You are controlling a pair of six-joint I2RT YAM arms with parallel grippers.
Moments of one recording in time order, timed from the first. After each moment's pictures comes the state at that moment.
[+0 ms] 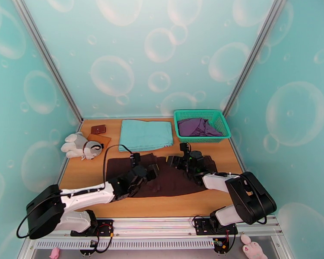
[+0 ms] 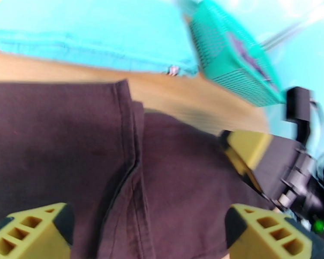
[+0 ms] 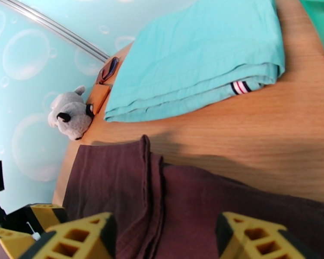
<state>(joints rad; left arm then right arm) -1.00 1.30 0.62 0.10 -0.40 -0.90 0.33 1.48 0.44 0.62 -0.44 0.59</state>
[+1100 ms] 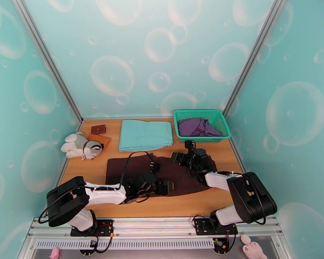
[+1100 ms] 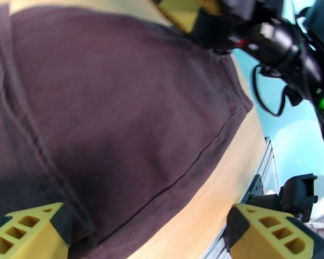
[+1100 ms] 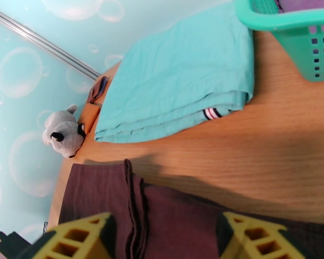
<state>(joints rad) -1.11 1.57 0.67 0.30 -0.06 -0.77 0.24 1.47 0.46 0.62 -0.45 0.58</state>
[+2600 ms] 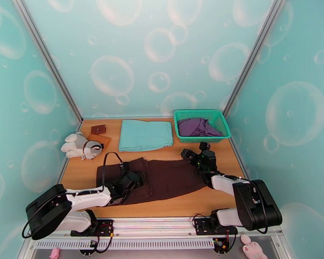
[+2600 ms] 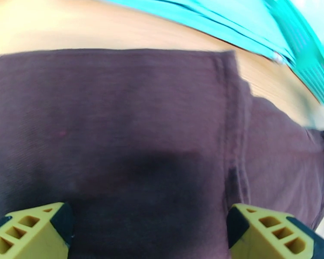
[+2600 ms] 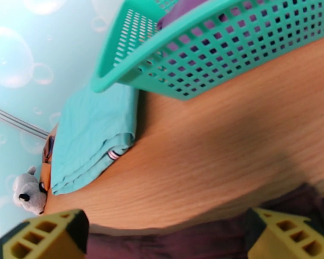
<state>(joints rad) -0.92 1.25 0.39 -0.06 -0.50 -1.03 0.12 1.40 0.40 0.51 -0.20 0.66</state>
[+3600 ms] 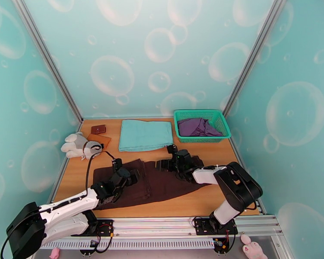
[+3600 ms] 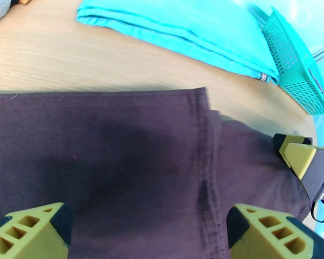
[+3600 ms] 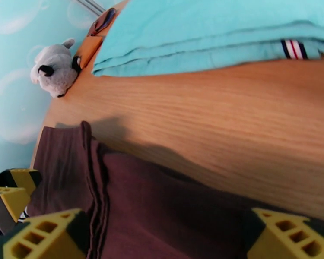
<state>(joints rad) -0.82 1.10 0.45 -0.17 -0.37 -0.88 0.44 1.67 0.59 0.49 -0.43 0.49</state>
